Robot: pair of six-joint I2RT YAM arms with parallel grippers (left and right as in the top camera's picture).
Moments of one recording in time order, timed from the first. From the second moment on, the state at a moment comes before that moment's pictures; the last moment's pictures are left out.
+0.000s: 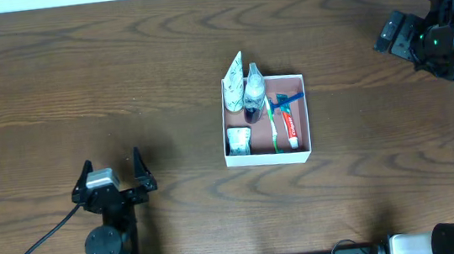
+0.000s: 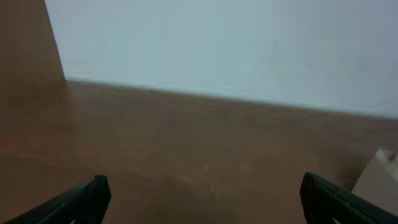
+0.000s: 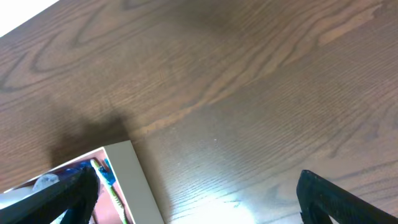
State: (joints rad) left arm 0.01 0.01 0.02 -0.07 -0.10 -0.09; right arm -0.06 1.54 1.75 -1.26 0.09 0.47
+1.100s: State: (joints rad) left arm 0.01 0.01 0.02 -0.11 -0.08 -0.09; right arm -0.06 1.54 1.75 -1.26 0.09 0.47
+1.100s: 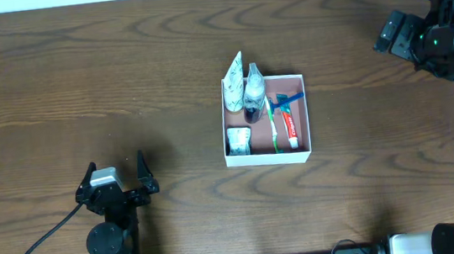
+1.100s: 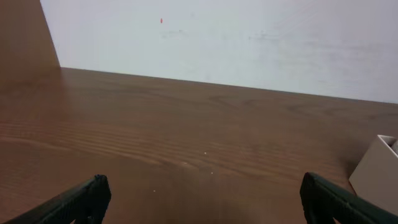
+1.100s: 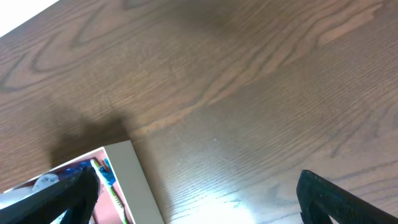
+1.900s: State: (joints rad) left arm 0.01 0.01 0.02 -0.12 -0.08 -0.09; right arm 0.04 0.92 1.15 -0.64 0.16 0.52
